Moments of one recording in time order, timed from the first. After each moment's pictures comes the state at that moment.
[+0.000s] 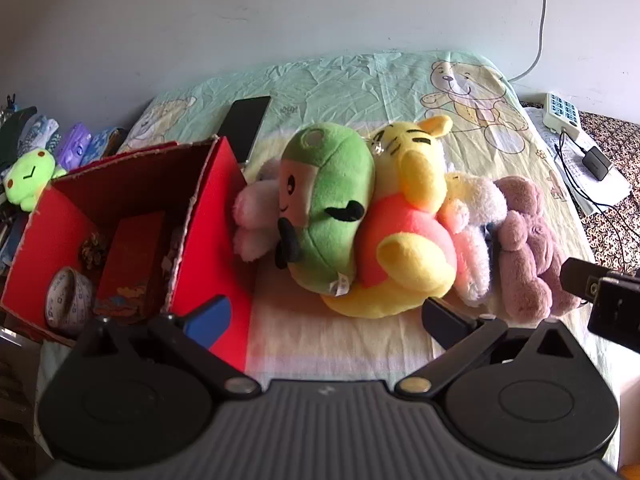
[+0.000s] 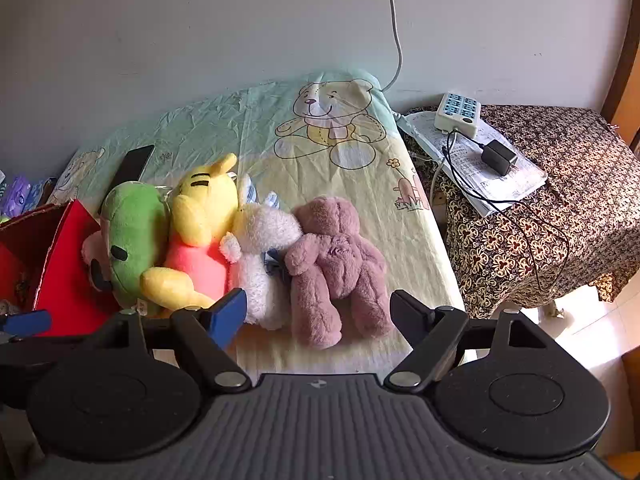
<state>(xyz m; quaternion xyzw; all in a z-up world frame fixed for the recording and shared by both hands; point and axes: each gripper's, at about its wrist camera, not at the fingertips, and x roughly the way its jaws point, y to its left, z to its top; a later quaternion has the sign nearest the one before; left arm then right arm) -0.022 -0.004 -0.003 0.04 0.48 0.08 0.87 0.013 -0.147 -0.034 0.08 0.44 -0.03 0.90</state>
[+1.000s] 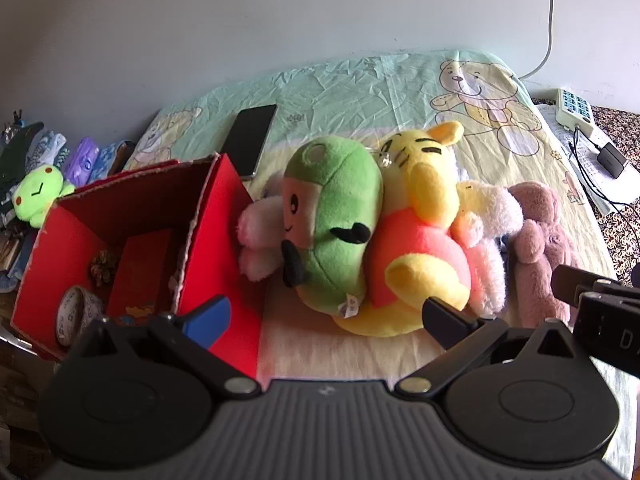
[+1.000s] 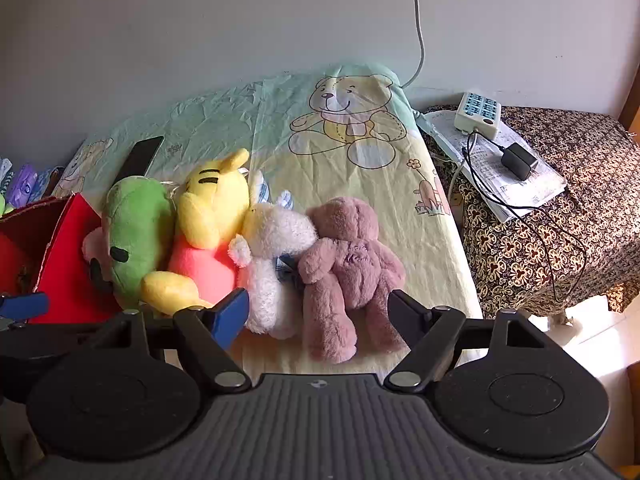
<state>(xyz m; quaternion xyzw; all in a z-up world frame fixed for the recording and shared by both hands) -0.004 -0.008 -0.008 0.06 0.48 0.10 0.87 0.030 -0.143 -0.045 0.08 0.44 0.00 0.89</state>
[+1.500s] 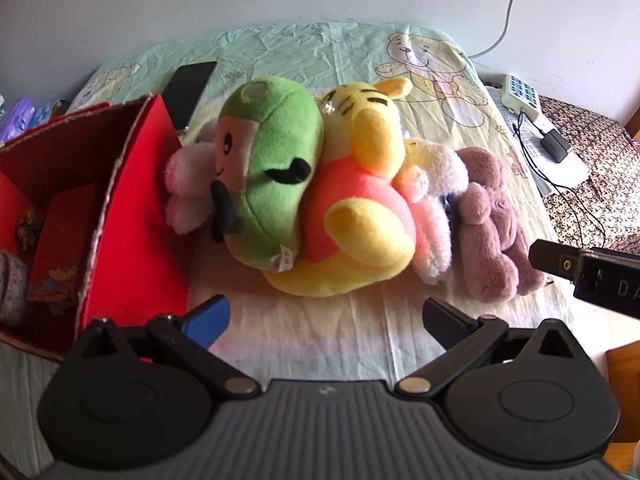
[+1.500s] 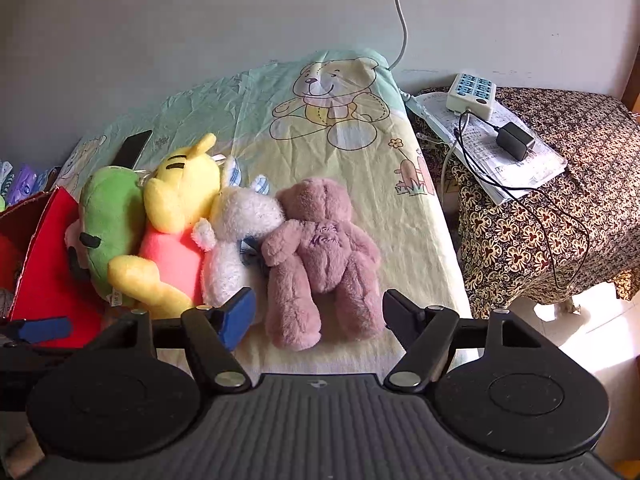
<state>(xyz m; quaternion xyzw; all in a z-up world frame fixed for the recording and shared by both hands) -0.019 -0.003 -0.035 -0.01 0.51 -0.01 0.86 0.024 -0.181 -0.066 0.10 0.45 0.00 0.89</state>
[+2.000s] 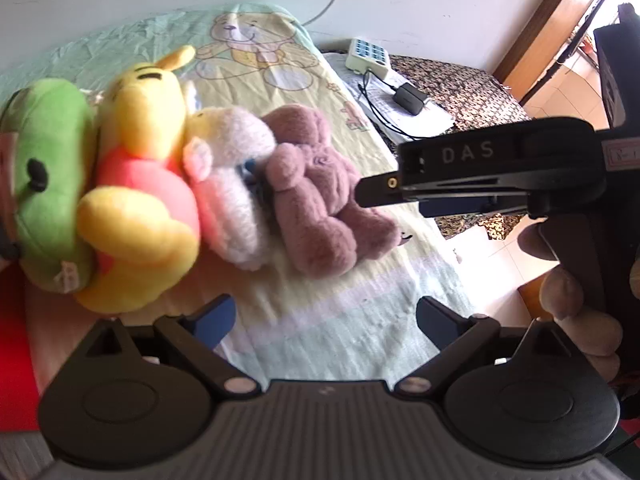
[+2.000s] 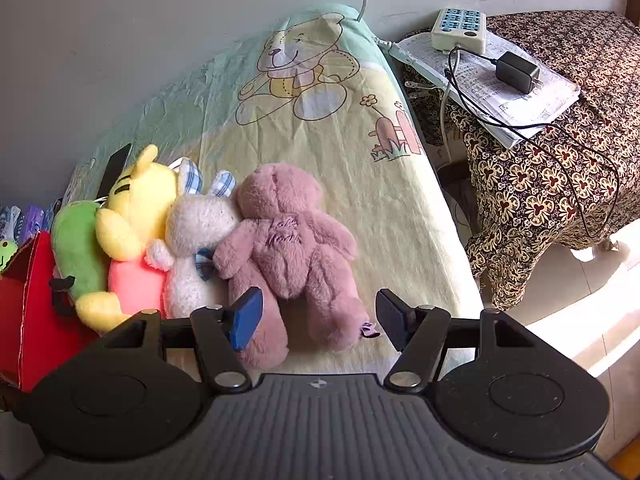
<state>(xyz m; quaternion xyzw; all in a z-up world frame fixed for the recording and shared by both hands) -0.007 -0.074 -0.062 -0.02 0.51 -0.22 0.83 0.056 -0.231 -0.101 0.21 0.49 0.02 0.84</state>
